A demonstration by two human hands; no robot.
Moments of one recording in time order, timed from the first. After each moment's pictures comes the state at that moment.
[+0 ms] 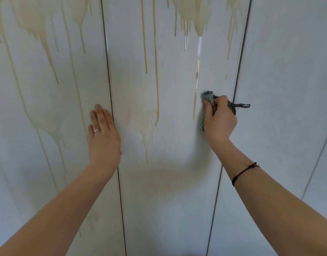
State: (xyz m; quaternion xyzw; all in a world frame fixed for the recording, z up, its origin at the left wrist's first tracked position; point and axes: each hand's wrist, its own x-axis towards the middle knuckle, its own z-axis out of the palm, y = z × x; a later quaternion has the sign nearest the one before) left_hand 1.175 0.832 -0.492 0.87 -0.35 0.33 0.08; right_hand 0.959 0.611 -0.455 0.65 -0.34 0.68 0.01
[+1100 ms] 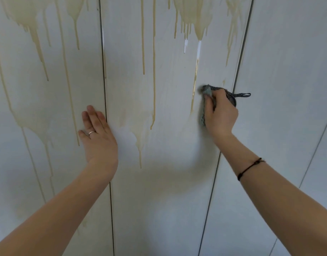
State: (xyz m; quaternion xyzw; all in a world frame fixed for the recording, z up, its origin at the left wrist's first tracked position) left_hand 1.171 0.809 -0.500 0.90 -0.25 0.34 0.04; right_hand 0.948 0.600 -0.424 0.68 -0.28 0.68 0.07
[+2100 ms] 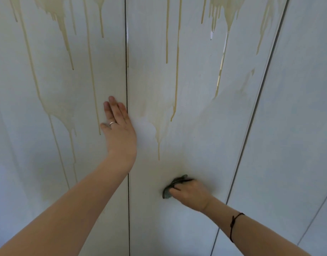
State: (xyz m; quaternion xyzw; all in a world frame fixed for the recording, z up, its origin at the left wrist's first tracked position) left_hand 1.177 0.808 -0.506 0.89 -0.27 0.37 0.04; right_hand 1.000 0.639 -0.675 0.89 0.02 0.36 0.29
